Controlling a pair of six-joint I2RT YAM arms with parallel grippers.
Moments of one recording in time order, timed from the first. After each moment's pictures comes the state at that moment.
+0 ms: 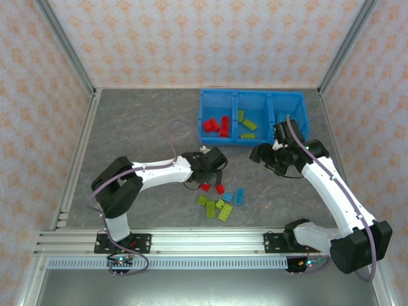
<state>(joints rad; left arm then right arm) -0.87 1.80 1.17 -0.59 -0.19 -0.69 0.32 1.12 1.08 -1.05 -0.23 0.75</state>
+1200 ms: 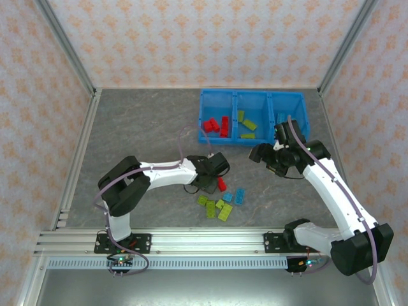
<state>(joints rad) -0.91 1.85 1.17 -0.64 -0.16 -0.47 0.32 1.11 1.08 -1.06 -0.23 0.76</state>
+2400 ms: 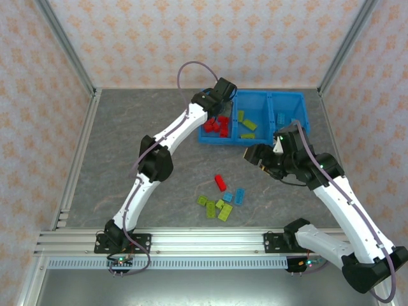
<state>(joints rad) -0.59 2.49 2.52 -0.88 -0.23 -0.31 0.45 0.94 1.11 -1.01 -0.28 0.88</state>
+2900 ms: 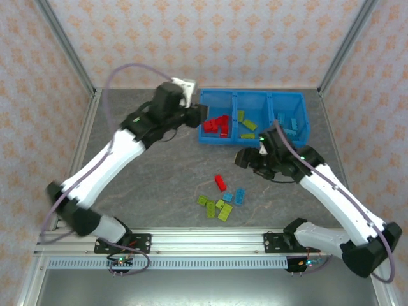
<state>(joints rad) -0.60 1.38 1.53 -0.62 -0.05 -0.28 0.61 1.11 1.11 -1.00 -0.17 0.87</state>
